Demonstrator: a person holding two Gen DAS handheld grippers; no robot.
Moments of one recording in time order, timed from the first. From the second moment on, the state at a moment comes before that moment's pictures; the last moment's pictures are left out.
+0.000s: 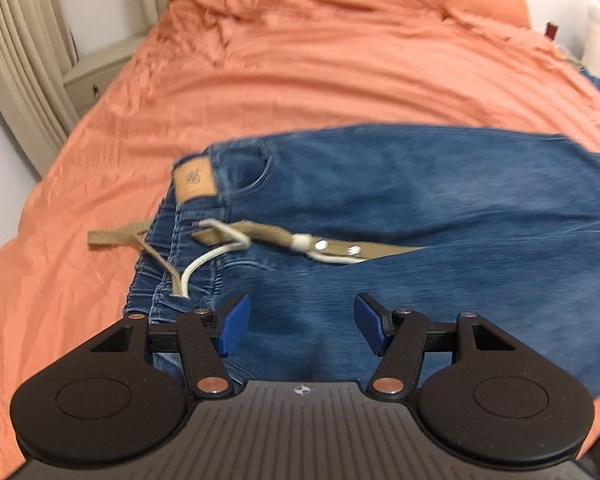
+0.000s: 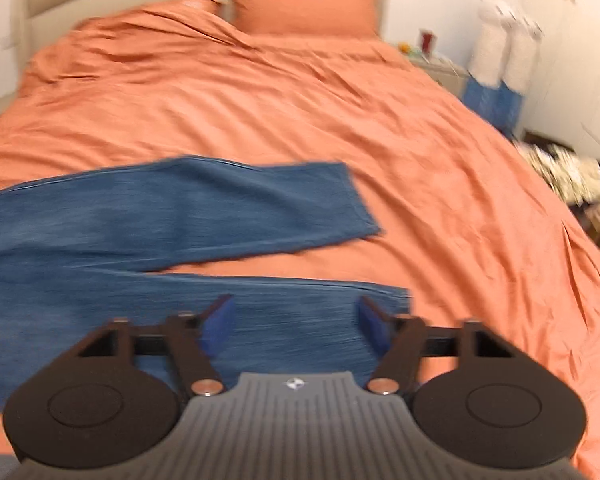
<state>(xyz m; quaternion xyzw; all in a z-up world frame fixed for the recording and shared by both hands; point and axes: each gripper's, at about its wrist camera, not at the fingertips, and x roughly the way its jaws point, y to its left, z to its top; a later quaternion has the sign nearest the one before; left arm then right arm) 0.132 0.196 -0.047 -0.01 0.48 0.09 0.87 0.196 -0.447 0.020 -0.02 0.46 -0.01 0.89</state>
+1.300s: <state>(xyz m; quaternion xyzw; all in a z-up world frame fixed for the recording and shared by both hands) 0.162 0.221 -0.089 -0.05 0.52 0.14 0.84 0.275 -0.498 -0.057 -0.06 0.51 -0.09 0.85</state>
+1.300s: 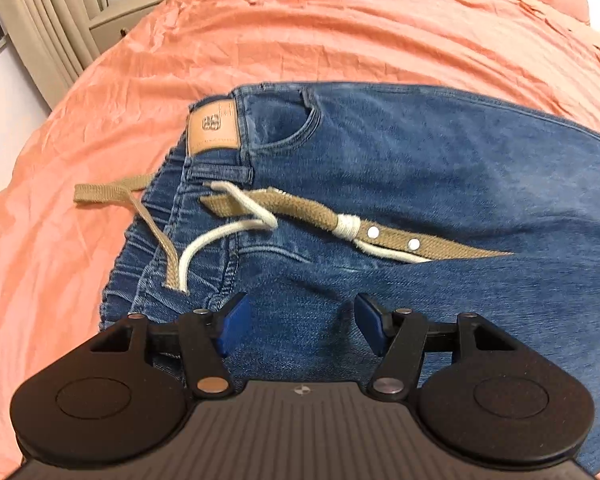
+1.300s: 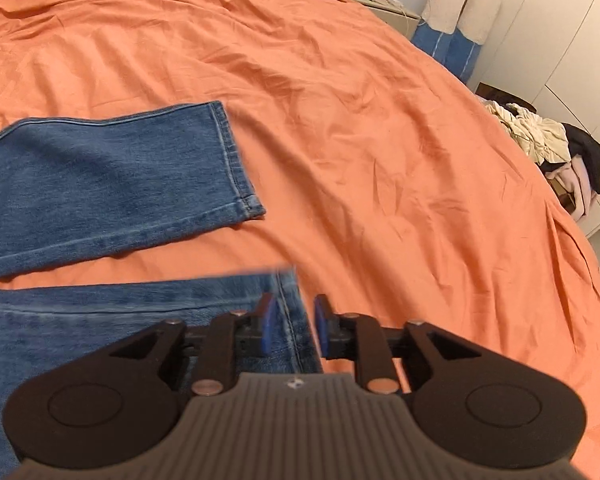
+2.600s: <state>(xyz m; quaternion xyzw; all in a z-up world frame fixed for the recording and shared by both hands) 0.158 0.268 -0.046 -0.07 0.46 0.12 0.87 0.223 -0.528 -0.054 0.04 0.52 -0.16 0.84</state>
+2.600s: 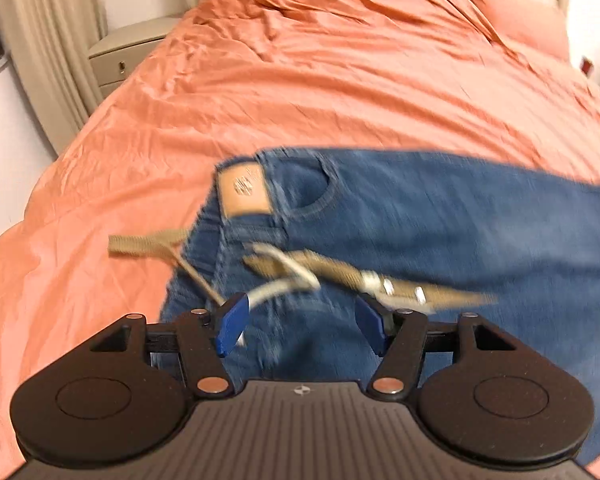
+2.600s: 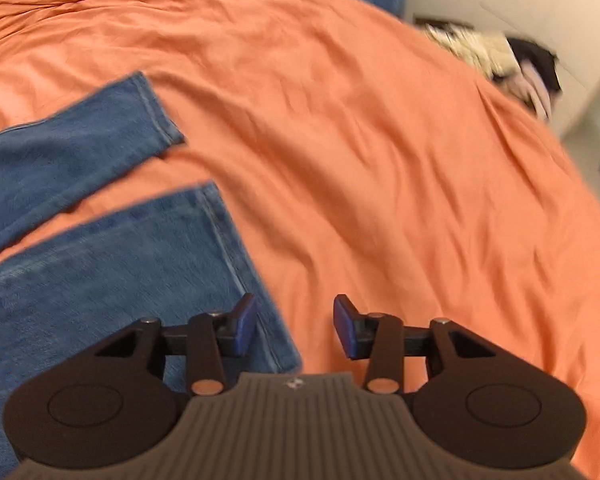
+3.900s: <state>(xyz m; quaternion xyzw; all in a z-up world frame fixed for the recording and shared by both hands) 0.303 0.332 -0.126 -0.09 0.49 0.23 0.84 0.519 -0.459 -0.129 -0.02 0.46 -0.09 0.88</state>
